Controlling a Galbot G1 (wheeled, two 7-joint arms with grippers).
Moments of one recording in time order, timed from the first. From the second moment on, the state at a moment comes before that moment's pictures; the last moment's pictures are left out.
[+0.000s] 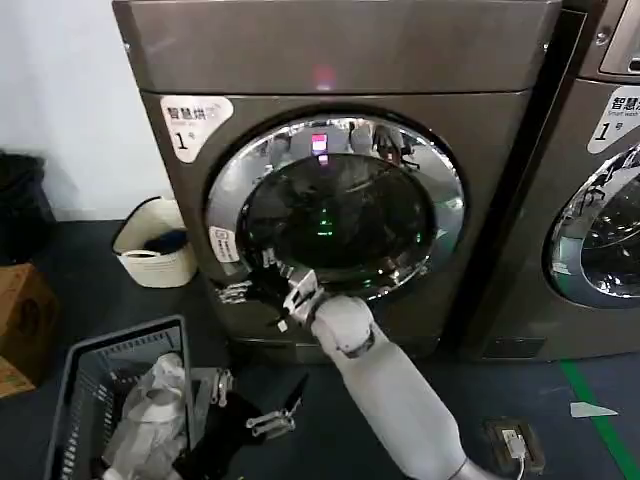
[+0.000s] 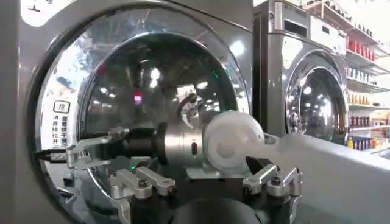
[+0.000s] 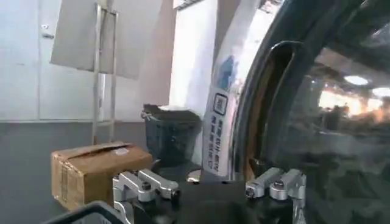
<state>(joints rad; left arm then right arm) 1.78 -1.36 -0.53 -2.35 -0.20 -0.05 0.39 -0.52 1.55 -0.13 1.45 0.21 -0.26 -0.38</state>
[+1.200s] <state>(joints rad) 1.79 -1.36 -0.60 -2.34 -0.21 -0.04 0.40 -0.57 1.49 -0.10 1.53 0.27 -0.19 -0.66</state>
